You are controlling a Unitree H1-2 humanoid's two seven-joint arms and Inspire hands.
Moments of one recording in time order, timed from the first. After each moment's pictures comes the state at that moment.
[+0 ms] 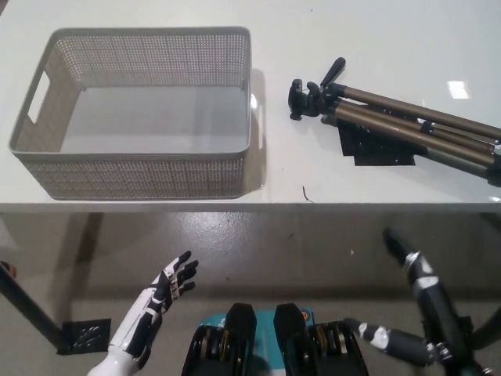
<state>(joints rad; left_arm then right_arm) -0.02 0.17 -0.10 0.13 -0.08 -0.22 -0.23 0.06 -0.08 0.04 -0.22 -0.15 -0.31 0.14</state>
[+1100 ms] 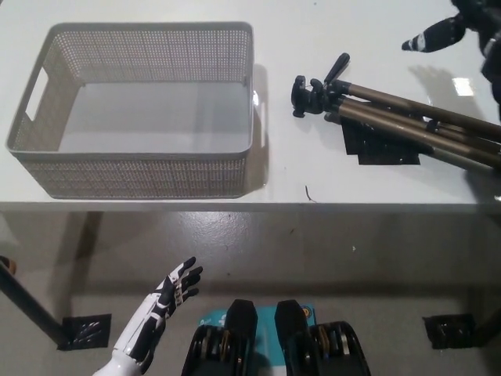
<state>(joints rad) -0.02 0.17 -0.10 0.15 -0.08 -0.22 -0.23 -1.11 -0.39 0.25 0.68 -0.61 0.13 0.24</state>
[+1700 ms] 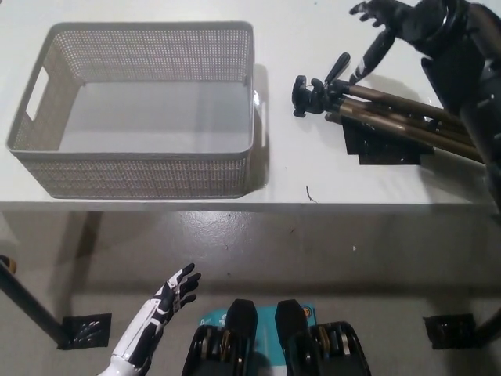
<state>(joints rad) -0.01 0.17 -0.10 0.15 -0.05 -0.22 -0.23 -1.47 -0.21 0.30 1.37 -0.53 0.15 0.41</state>
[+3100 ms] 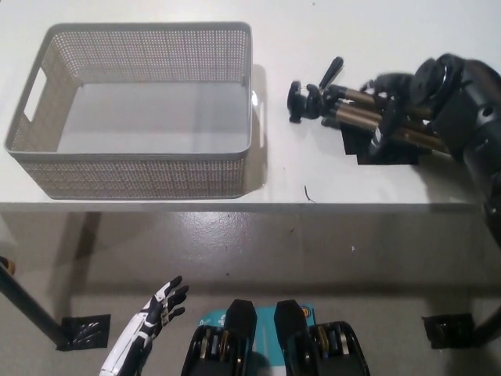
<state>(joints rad) 0.05 0.17 -0.07 0.14 -0.06 -0.22 -0.23 -1.32 -0.22 0.49 1.44 -0.53 0.13 0.48</state>
